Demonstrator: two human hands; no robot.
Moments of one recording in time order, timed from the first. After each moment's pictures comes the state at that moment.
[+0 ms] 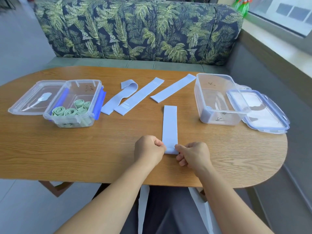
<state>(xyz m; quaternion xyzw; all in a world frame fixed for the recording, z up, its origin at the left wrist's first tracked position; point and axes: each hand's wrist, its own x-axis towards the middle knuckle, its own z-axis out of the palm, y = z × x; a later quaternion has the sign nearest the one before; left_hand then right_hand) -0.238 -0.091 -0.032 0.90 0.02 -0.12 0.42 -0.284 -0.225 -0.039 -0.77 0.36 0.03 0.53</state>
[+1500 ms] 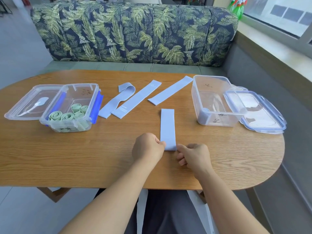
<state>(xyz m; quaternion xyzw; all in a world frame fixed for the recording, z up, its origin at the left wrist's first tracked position) -0.225 -0.104 -0.024 0.94 0.02 -0.10 0.31 -0.283 -0.231 -0.042 -0.75 0.36 0.00 0.55</state>
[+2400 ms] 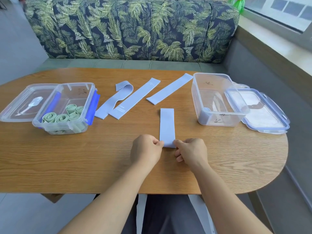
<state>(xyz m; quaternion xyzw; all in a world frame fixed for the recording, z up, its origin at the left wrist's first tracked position) -0.216 -0.101 -0.033 0.92 0.00 -0.11 0.37 -0.258 -0.228 -0.035 -0.77 0.38 0.01 0.50</state>
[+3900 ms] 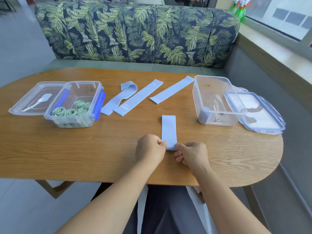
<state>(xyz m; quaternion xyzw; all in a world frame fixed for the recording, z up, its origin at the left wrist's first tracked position) -0.240 -0.100 -0.030 0.92 -0.01 -0.09 0.37 -0.285 -0.222 -0.041 -0.71 0.36 -0.01 0.60</state>
